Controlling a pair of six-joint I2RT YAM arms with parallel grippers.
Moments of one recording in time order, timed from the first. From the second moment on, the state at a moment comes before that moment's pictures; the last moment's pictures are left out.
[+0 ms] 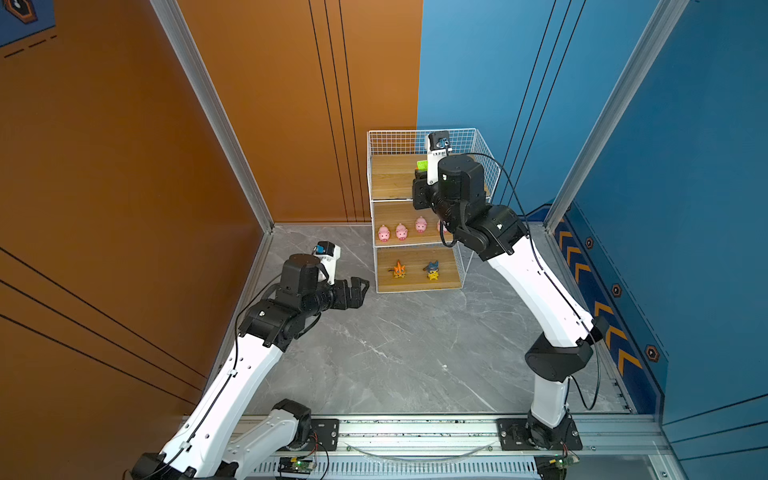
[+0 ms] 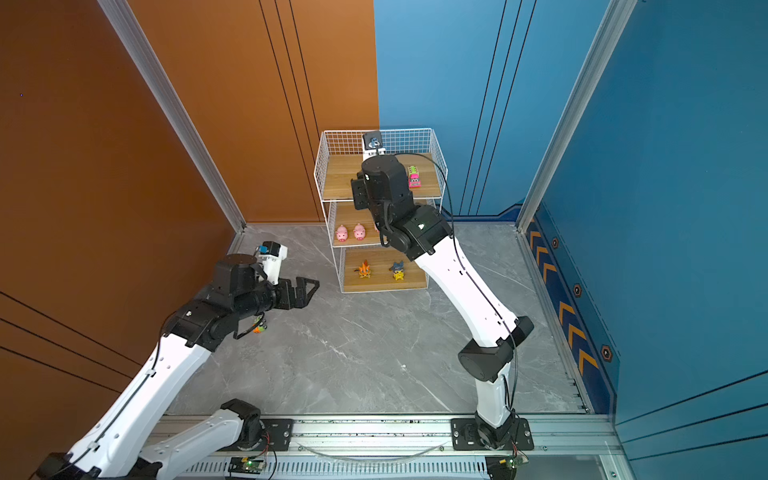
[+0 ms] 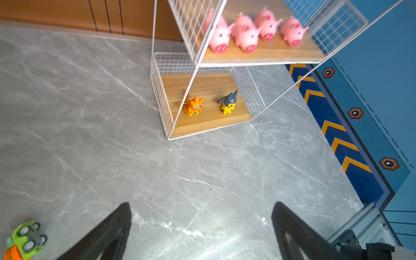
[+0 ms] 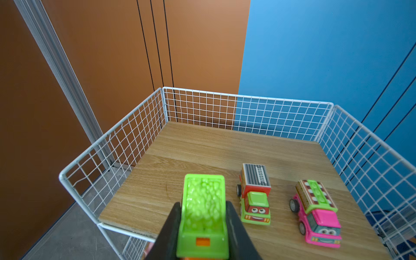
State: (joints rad) left arm -0.36 0.99 1.12 -0.70 0.16 -0.31; right arm 0.76 1.92 2.45 -0.71 0.49 0.10
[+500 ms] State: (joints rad) left arm -0.31 1.03 1.05 -0.67 0.18 -0.27; right arm 0.76 1.96 2.47 -0.71 0.46 0.13
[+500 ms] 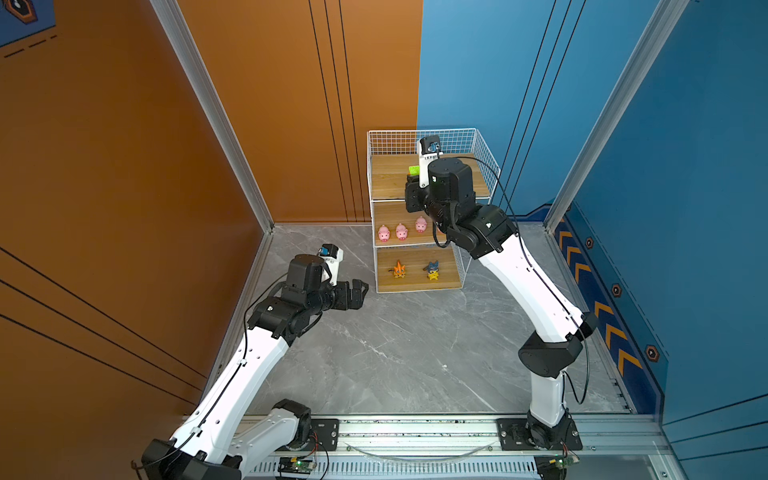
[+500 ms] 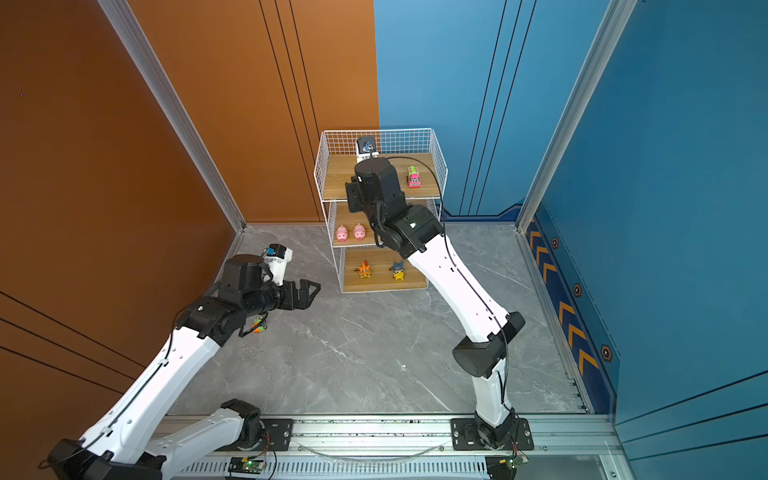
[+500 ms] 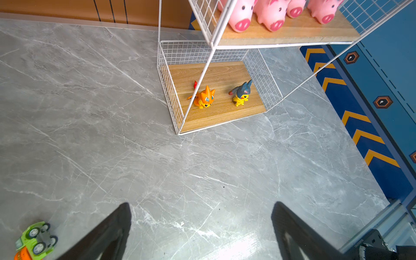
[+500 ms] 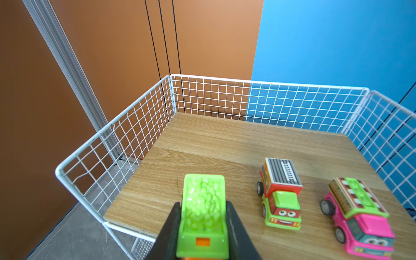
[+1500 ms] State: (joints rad) left arm -0.29 1.03 1.01 -0.64 0.23 -0.28; right arm 0.75 2.03 2.48 -0.69 0.46 0.13
